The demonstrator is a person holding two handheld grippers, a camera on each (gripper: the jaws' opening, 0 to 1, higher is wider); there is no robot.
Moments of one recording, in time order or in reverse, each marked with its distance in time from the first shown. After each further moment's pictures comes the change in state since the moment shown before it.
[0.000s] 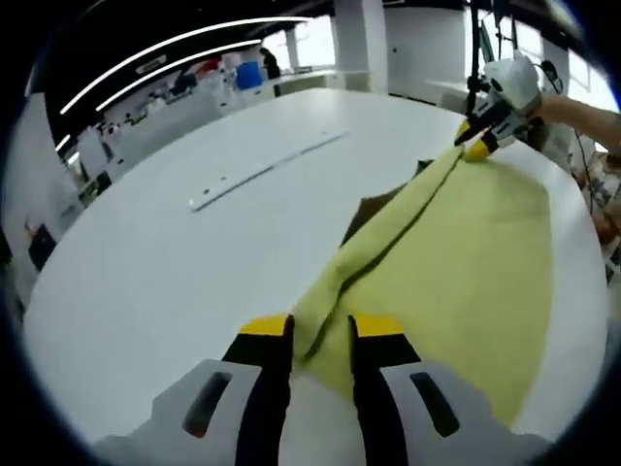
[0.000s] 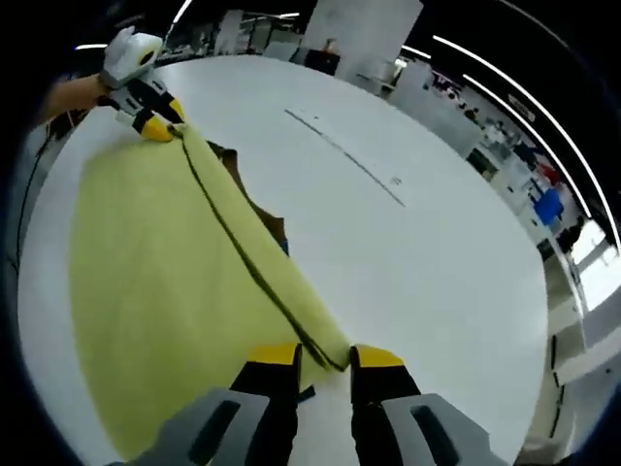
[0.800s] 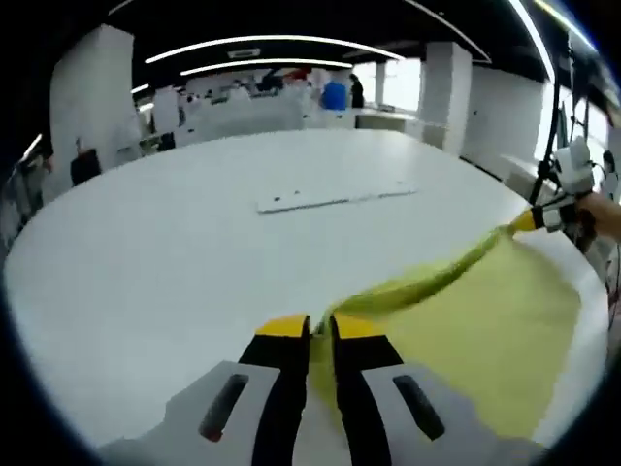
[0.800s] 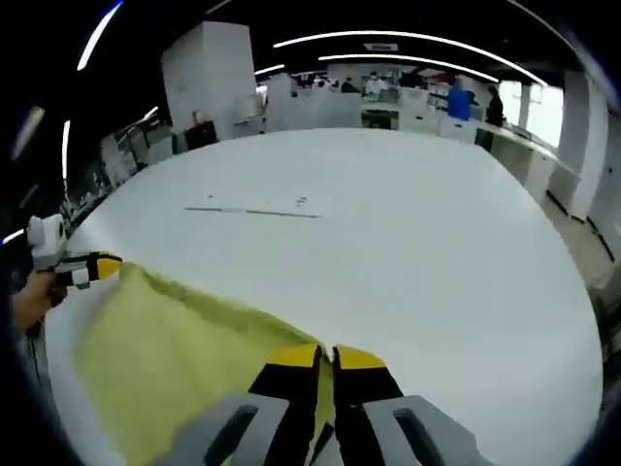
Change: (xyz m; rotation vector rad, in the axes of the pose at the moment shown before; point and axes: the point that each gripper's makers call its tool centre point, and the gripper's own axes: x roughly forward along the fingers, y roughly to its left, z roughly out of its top) left arm -0.001 0.045 0.016 -0.468 -0.178 0.206; right arm -0.001 -0.032 0.012 0.686 -0.141 -0.099
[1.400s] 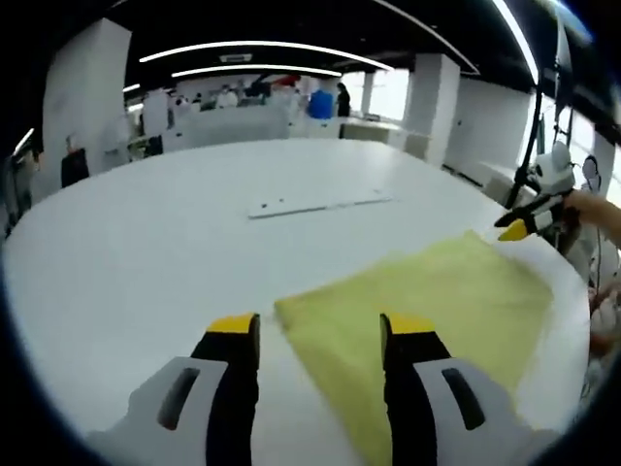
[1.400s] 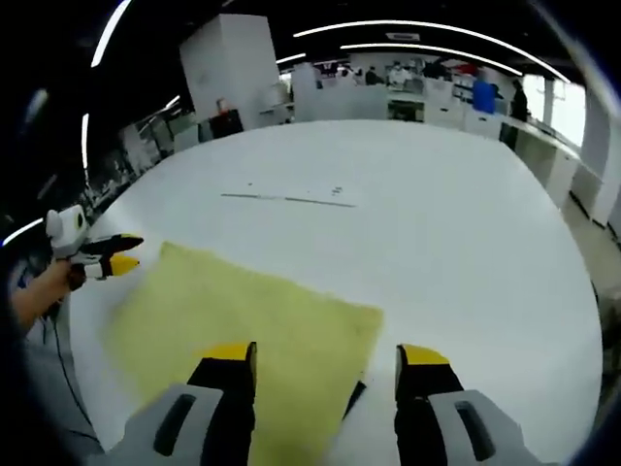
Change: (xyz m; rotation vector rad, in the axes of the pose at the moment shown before) left arm -0.047 -0.025 -0.008 0.104 0.004 -0.123; right arm -0.046 0.037 -0.013 -0.044 0.061 0.151
